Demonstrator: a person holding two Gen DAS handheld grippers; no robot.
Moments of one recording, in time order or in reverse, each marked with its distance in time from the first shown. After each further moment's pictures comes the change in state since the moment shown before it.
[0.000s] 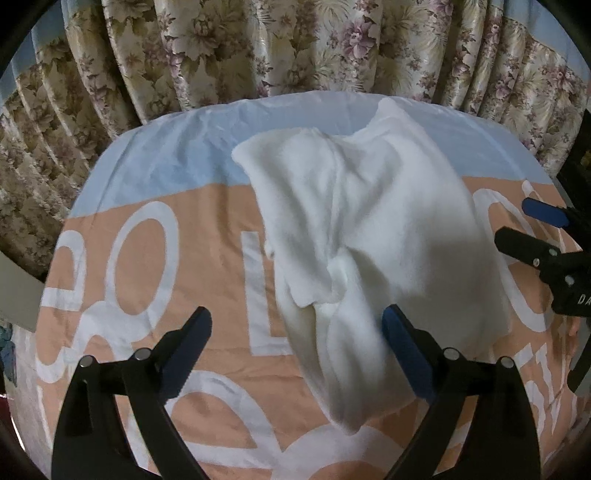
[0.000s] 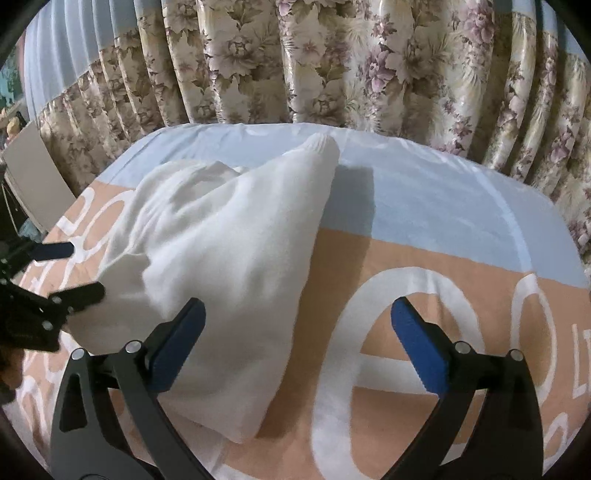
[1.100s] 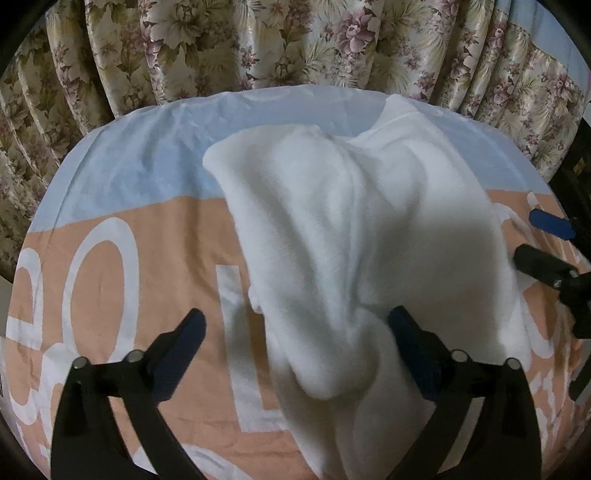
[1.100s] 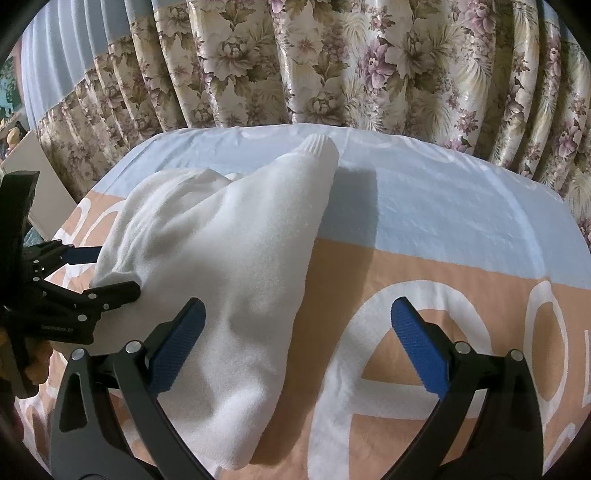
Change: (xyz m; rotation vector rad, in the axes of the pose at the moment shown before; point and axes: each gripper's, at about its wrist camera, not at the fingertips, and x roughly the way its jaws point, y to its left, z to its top) left arm 0.052 0.012 0.027 0.001 0.006 -0.072; right arm 0.018 -0.012 0.013 0.013 0.010 0.012
